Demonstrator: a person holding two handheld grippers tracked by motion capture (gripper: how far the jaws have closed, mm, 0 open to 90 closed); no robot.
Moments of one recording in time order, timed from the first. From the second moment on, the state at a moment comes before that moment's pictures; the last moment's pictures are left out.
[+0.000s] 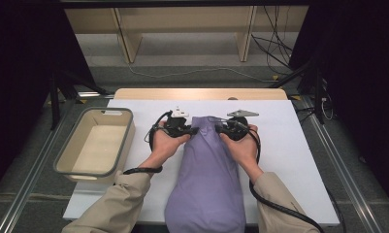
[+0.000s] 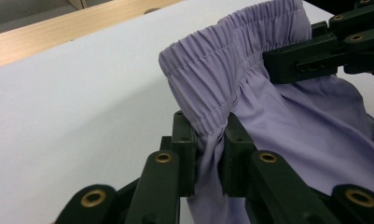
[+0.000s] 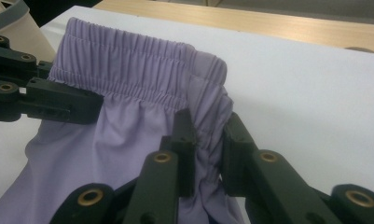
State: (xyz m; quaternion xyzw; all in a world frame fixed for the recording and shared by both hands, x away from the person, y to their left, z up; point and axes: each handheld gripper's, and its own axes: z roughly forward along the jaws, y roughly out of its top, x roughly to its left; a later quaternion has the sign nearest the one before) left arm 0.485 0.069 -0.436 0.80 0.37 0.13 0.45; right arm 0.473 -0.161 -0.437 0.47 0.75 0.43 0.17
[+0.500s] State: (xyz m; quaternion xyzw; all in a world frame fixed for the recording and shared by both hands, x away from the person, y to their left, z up) left arm 0.485 0.071 -0.428 0.79 0.36 0.15 0.47; right arm 0.471 -0.161 -0.428 0.46 0.74 0.45 0.19
